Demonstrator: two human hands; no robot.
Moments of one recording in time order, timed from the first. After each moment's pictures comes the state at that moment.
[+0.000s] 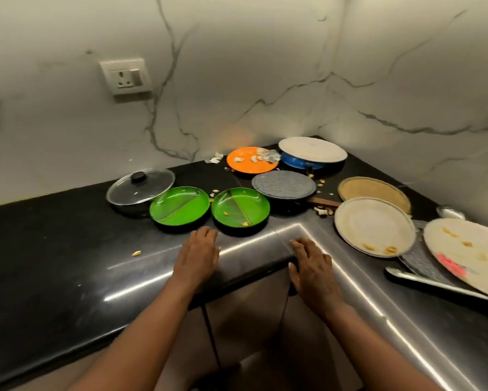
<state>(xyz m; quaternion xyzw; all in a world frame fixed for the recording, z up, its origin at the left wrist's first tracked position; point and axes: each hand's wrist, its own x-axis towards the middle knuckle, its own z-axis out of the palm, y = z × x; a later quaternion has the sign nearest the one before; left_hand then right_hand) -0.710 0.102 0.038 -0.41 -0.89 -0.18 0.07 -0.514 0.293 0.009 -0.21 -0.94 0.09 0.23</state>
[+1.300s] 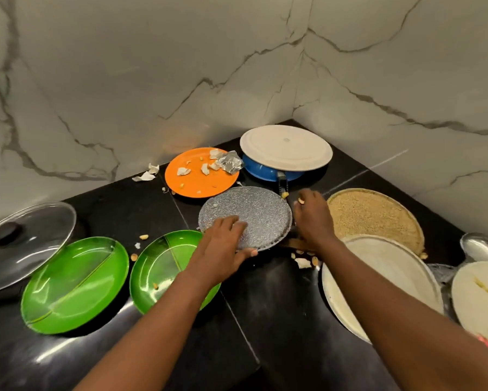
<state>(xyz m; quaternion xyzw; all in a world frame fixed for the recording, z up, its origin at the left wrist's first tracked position) -0.810 0.377 0.031 -0.54 -0.83 -0.15 -0.04 -0.704 0.591 0.015 -0.40 -0.86 0.21 0.23</state>
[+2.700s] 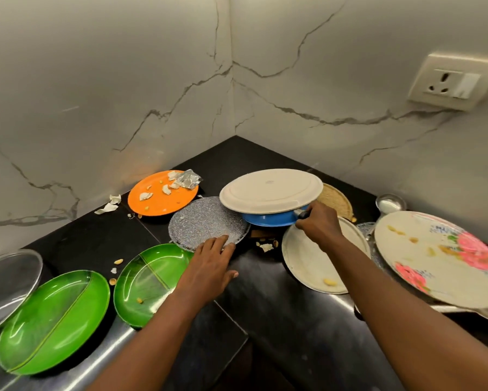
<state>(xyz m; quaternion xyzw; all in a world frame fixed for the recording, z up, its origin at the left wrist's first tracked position) -0.763 0.349 0.041 -0.67 -0.74 -0.04 0.05 -0.584 0.547 0.080 -0.59 -0.73 0.29 0.18</state>
